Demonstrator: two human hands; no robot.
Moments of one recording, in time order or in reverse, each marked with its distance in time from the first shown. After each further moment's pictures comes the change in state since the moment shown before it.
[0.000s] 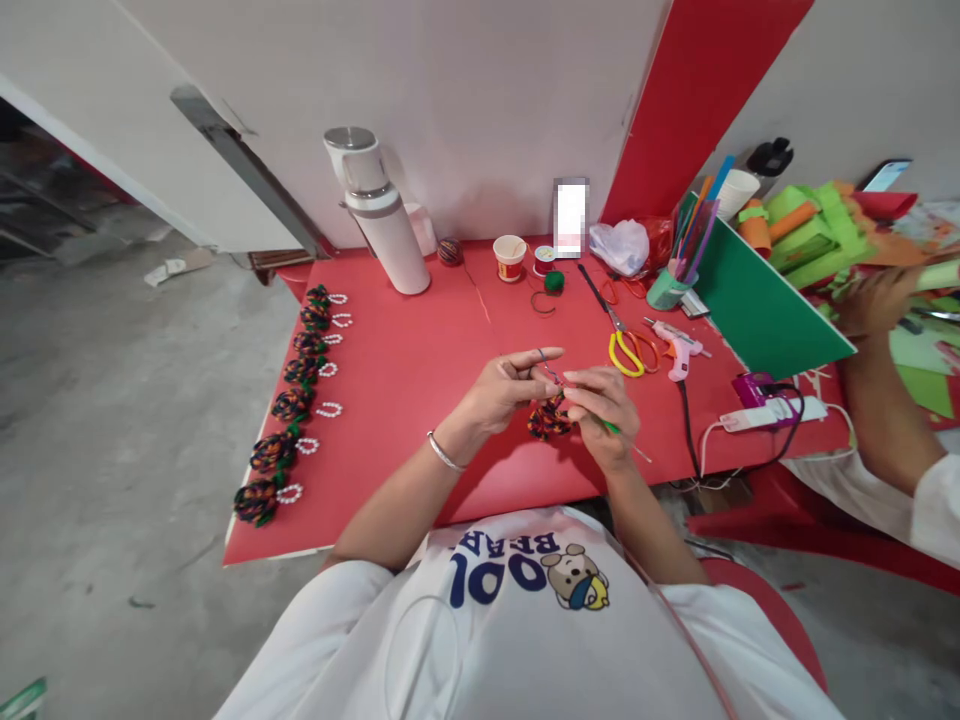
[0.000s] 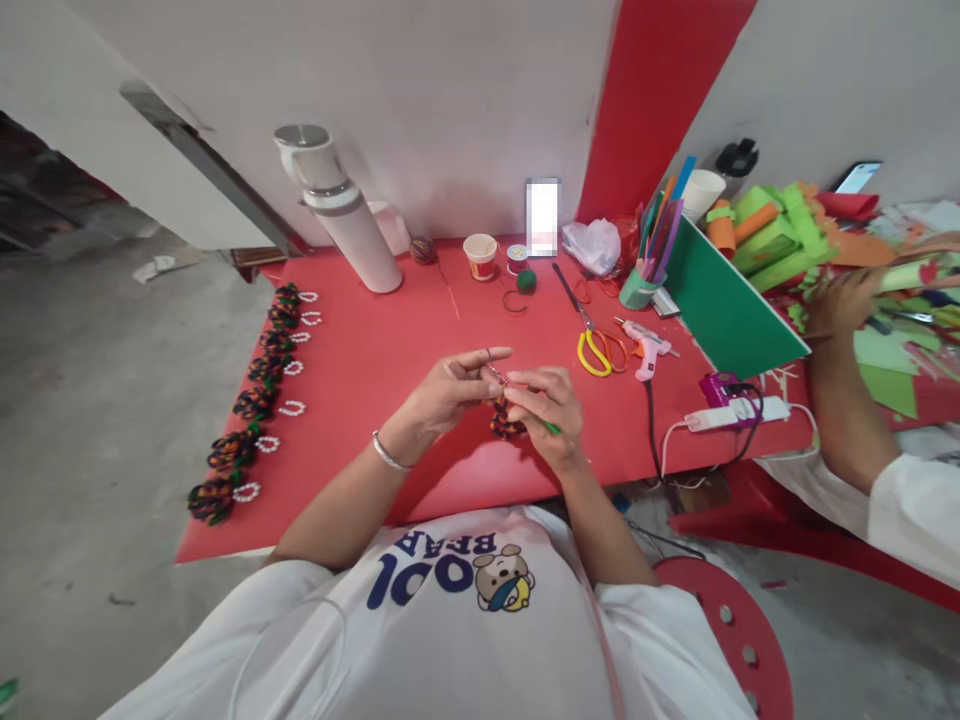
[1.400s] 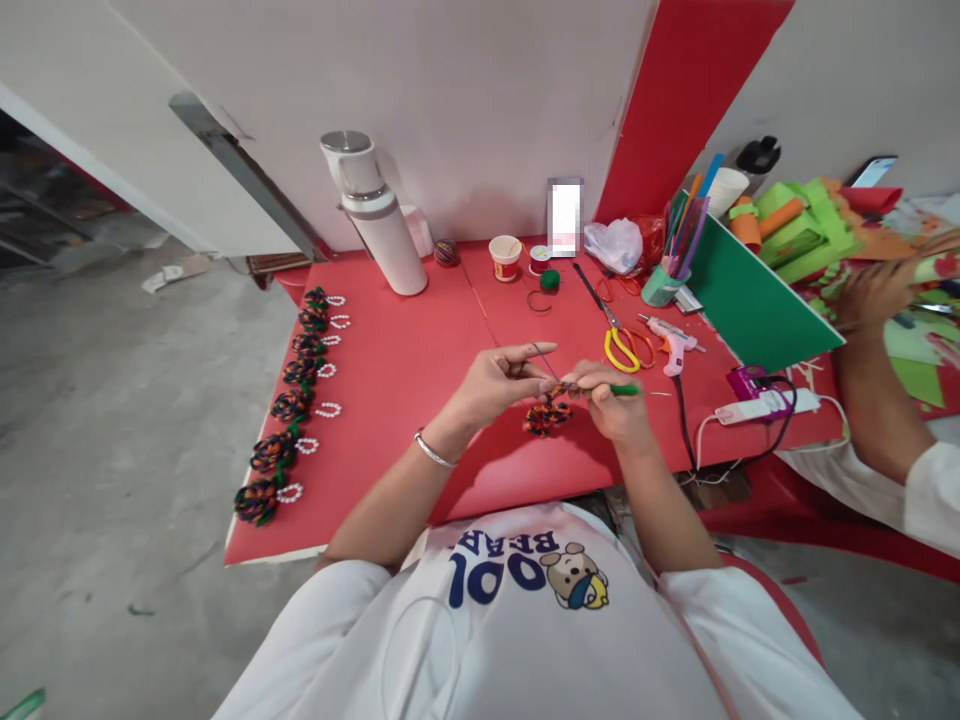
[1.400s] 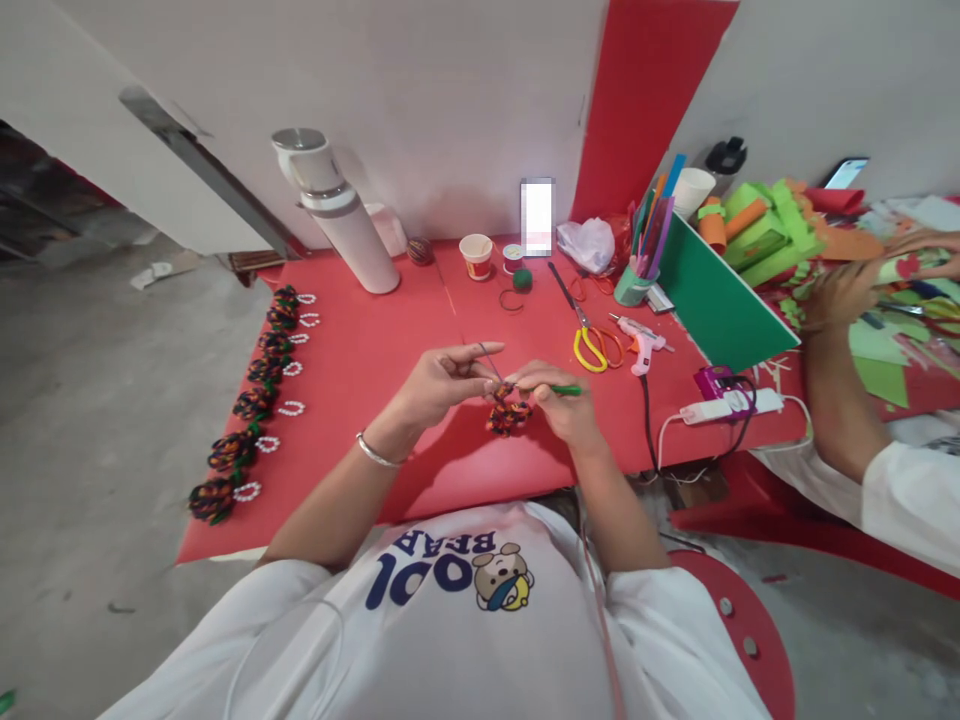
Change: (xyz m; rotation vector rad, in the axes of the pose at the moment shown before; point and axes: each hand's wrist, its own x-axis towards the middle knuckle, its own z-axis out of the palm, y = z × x) left_hand -0.009 0.011 0.000 0.220 -0.010 0.051; right_hand 0.013 0.010 -0.011 0.581 -0.062 0.410
